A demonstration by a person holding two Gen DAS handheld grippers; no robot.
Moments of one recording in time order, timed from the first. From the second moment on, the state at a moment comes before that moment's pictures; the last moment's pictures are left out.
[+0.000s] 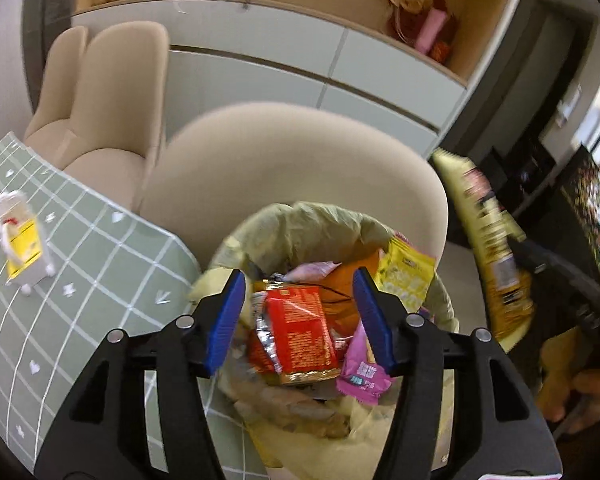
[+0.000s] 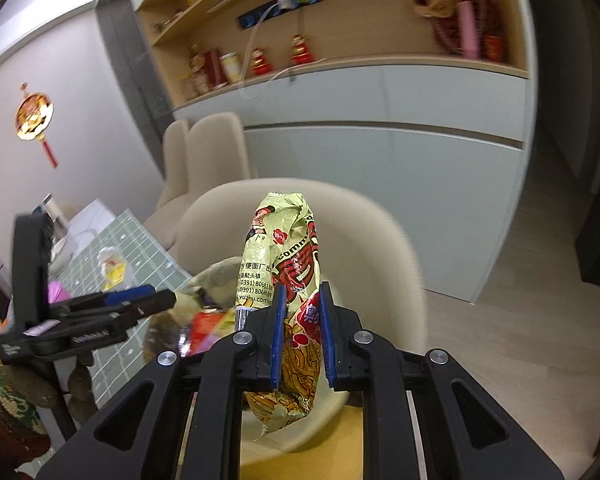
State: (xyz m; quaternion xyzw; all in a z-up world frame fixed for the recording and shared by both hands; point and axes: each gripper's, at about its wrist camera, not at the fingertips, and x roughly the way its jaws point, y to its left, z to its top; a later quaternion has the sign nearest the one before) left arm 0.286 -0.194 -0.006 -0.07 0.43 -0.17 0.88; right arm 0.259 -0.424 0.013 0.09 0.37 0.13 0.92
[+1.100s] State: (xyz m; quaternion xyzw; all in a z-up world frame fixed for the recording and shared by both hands) left arm 0.099 -0.053 0.014 -0.04 0.39 -0.07 0.92; right arm 0.159 -0.334 0.016 0.10 0.35 0.11 0.92
